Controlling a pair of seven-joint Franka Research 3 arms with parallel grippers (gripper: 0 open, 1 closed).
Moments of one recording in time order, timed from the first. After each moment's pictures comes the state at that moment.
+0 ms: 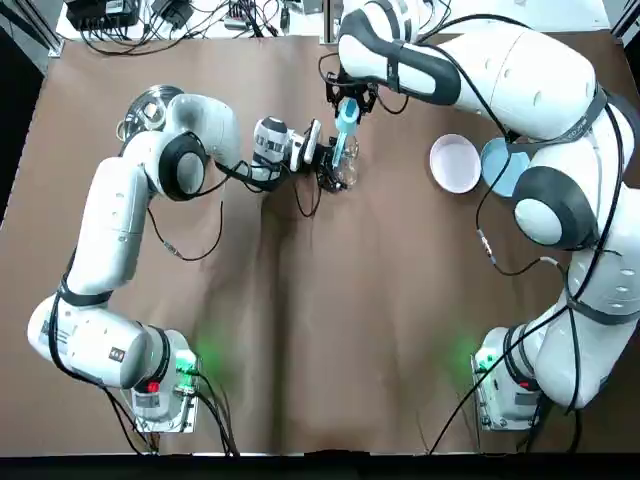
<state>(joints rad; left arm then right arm) -0.30 1.18 -0.37 -1.38 -1.42 2.00 2.60 0.74 0.49 -0.01 -1.41 0.14 1.87 0.90</state>
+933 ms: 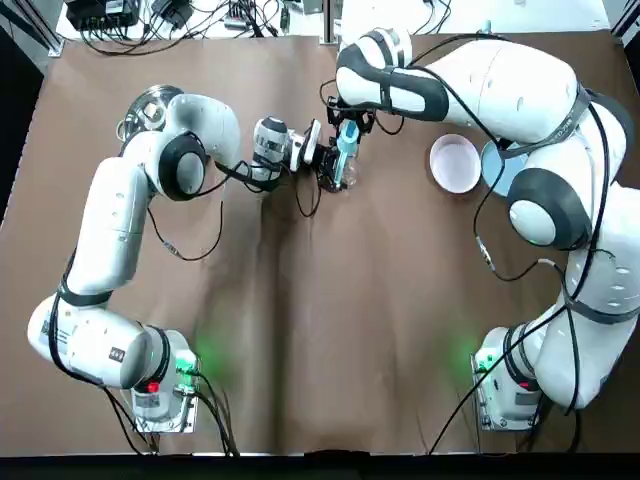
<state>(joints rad) -0.30 1.18 -0.37 -1.38 -1.42 2.00 2.60 0.74 0.51 -0.02 -1.51 0.14 1.96 0.90</state>
